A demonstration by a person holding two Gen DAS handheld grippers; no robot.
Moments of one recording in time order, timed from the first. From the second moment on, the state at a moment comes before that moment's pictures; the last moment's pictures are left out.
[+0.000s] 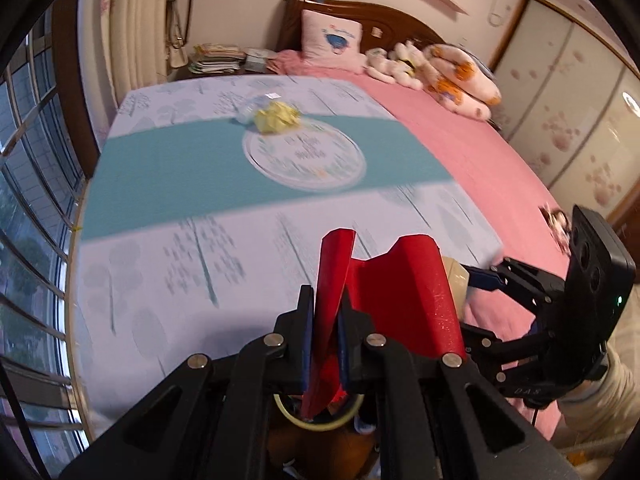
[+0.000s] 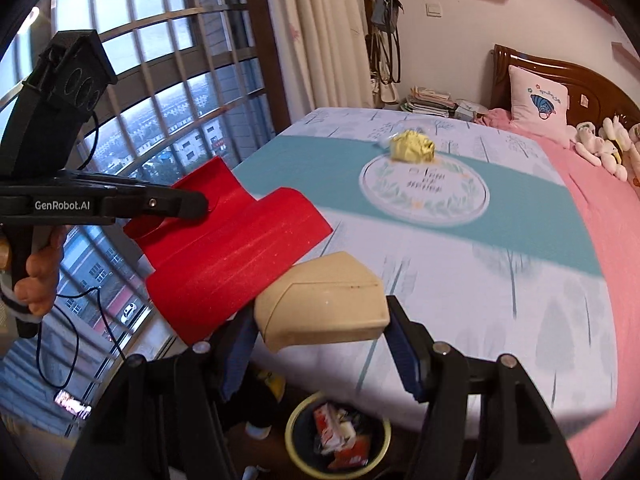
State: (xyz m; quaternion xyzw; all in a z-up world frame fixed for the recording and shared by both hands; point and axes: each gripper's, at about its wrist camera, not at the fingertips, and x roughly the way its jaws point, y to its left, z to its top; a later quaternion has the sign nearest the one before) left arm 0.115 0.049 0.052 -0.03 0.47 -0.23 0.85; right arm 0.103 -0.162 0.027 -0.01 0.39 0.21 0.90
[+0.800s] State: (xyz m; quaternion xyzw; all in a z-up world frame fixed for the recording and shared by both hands) left arm 0.050 -0.037 -0.260 0.06 0.61 -0.19 0.76; right arm 0.060 -0.196 -0.289 0.10 0.63 0.10 0.76
